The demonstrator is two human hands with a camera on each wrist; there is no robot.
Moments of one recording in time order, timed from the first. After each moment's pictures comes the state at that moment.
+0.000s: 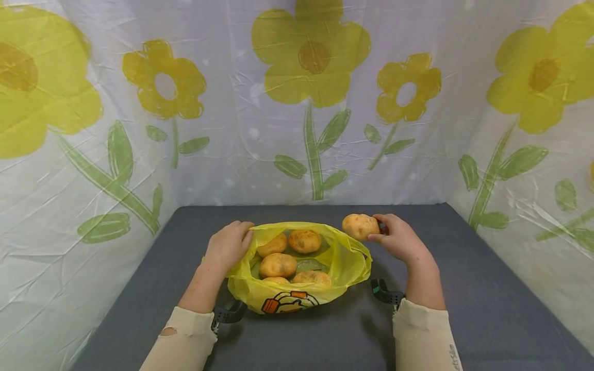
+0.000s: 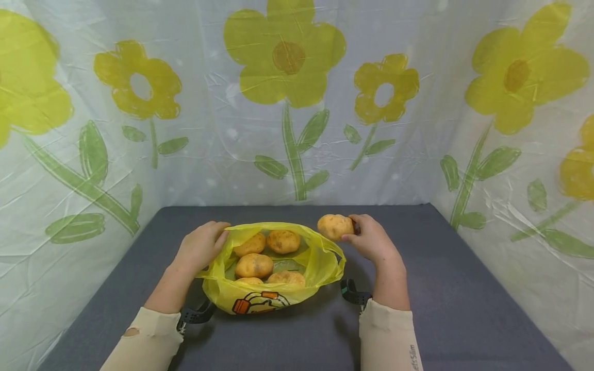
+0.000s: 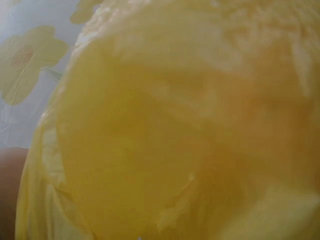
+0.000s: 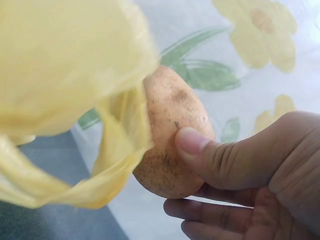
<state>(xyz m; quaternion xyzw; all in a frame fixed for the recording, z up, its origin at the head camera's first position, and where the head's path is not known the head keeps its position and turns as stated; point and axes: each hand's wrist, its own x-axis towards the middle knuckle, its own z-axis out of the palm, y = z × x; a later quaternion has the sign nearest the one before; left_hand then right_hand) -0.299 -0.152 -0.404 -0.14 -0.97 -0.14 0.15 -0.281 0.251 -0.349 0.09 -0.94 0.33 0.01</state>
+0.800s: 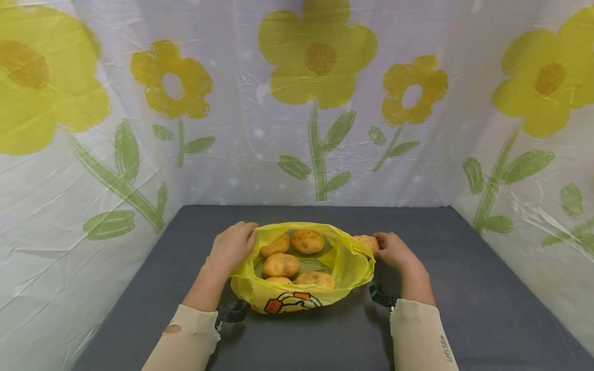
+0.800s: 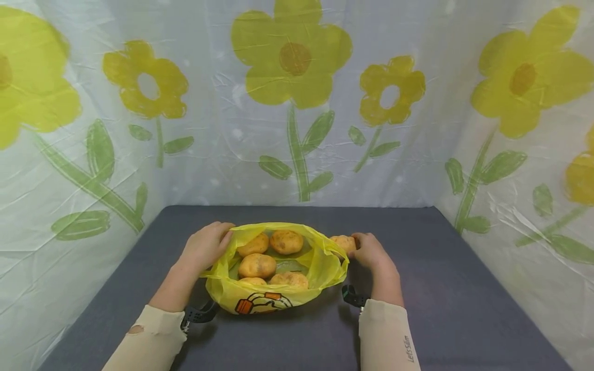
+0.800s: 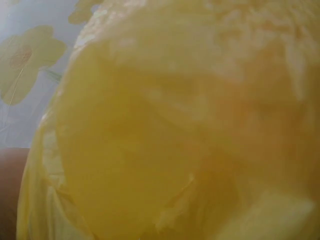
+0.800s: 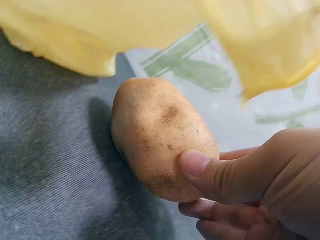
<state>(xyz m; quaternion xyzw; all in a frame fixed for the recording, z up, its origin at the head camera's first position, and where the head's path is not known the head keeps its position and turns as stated) -0.300 -0.151 -0.404 -0.13 -0.97 -0.15 0.12 -0.313 0.261 -0.413 0.08 -0.94 0.32 -0.04</state>
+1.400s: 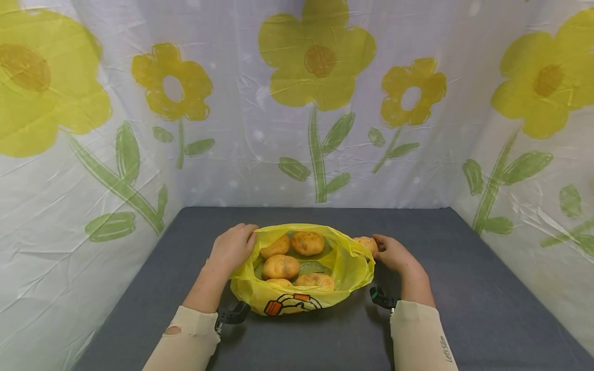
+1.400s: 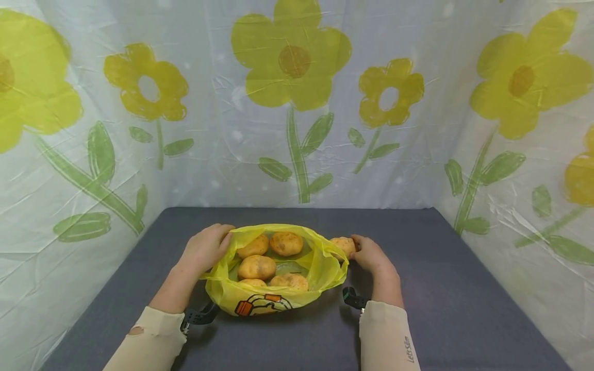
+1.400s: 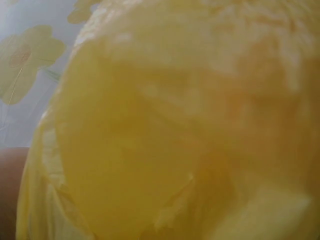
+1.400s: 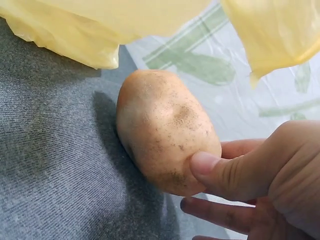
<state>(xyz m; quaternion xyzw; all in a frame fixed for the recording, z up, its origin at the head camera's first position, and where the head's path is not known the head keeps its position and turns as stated) -0.299 -0.150 -0.403 -0.13 -0.97 -0.15 0.12 -0.312 0.262 -0.420 0.07 -0.93 0.36 -0.06</state>
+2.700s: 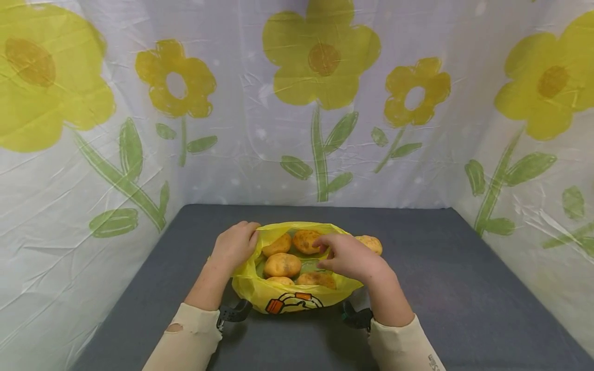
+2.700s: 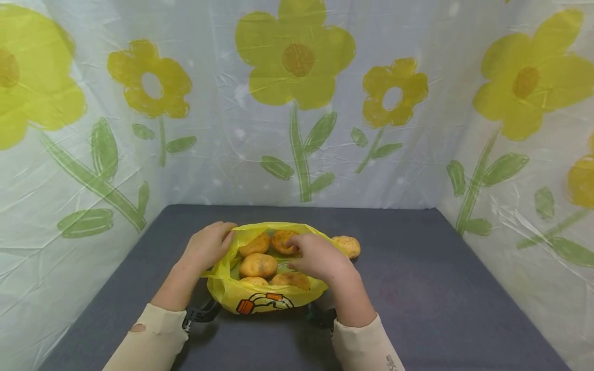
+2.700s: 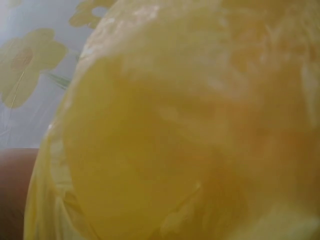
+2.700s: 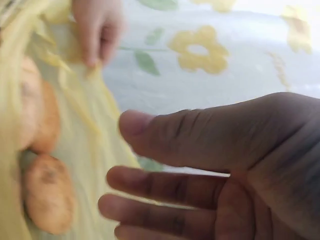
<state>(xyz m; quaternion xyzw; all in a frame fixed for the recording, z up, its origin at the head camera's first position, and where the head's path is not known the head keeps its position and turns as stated) -0.294 -0.149 -0.397 -0.13 -0.97 -0.15 0.12 -0.243 0.138 -0.332 0.26 -0.93 0.26 -0.07</state>
